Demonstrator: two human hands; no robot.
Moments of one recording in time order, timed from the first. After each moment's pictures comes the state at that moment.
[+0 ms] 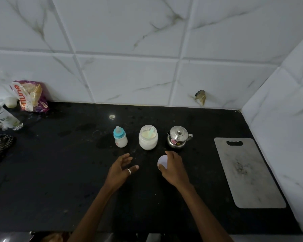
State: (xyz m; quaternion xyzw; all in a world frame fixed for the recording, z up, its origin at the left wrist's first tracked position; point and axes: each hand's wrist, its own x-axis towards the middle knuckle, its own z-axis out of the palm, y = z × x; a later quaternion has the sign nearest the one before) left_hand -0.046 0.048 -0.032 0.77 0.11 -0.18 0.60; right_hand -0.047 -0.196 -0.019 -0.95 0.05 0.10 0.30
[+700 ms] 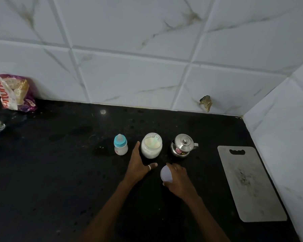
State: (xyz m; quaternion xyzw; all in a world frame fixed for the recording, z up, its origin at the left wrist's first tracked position) left_hand 0.027 -0.004 -0.058 0.81 0.05 -0.15 0.57; right_hand -0.030 -0.204 -0.041 -0.95 0.04 0.22 0.22
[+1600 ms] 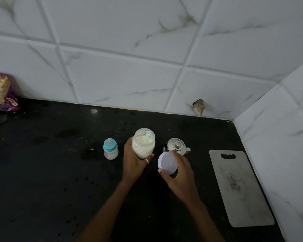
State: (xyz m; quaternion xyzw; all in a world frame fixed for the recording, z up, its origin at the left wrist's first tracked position) left_hand 0.044 -0.034 -0.037 0.77 0.03 0.07 0.64; right_hand -0.031 -0.209 0.022 -0.90 0.07 -0.02 0.42
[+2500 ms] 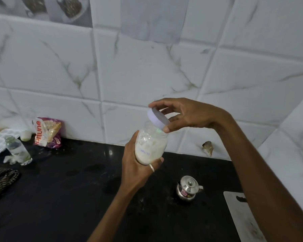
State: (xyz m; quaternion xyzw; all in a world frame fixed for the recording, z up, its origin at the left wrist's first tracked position) left_hand 0.035 0.031 0.163 0.74 -0.03 0.20 0.64; right_hand 0.104 -0.144 0.359 -0.87 -0.31 0.17 0.33
